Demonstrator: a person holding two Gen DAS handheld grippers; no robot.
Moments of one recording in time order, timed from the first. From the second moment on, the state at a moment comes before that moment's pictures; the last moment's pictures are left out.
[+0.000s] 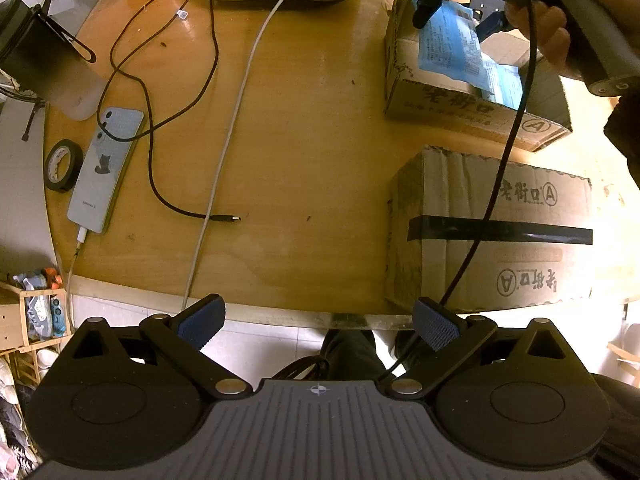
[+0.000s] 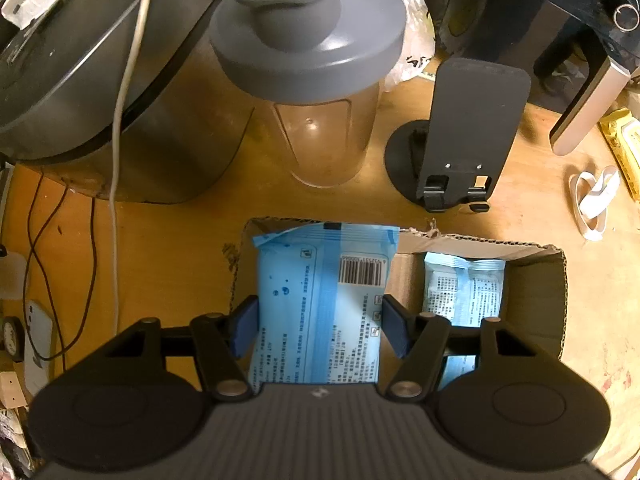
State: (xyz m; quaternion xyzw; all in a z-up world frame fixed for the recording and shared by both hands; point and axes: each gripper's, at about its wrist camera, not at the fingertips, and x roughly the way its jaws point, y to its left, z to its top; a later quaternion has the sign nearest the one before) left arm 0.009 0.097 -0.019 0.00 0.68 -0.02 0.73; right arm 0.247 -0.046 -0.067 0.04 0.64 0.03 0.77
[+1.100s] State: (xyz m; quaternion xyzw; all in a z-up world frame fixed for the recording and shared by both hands) left arm 0.006 0.098 -0.024 0.00 0.70 -0.01 0.72; right arm 0.253 -0.048 -0.131 0.04 0.66 0.03 0.75
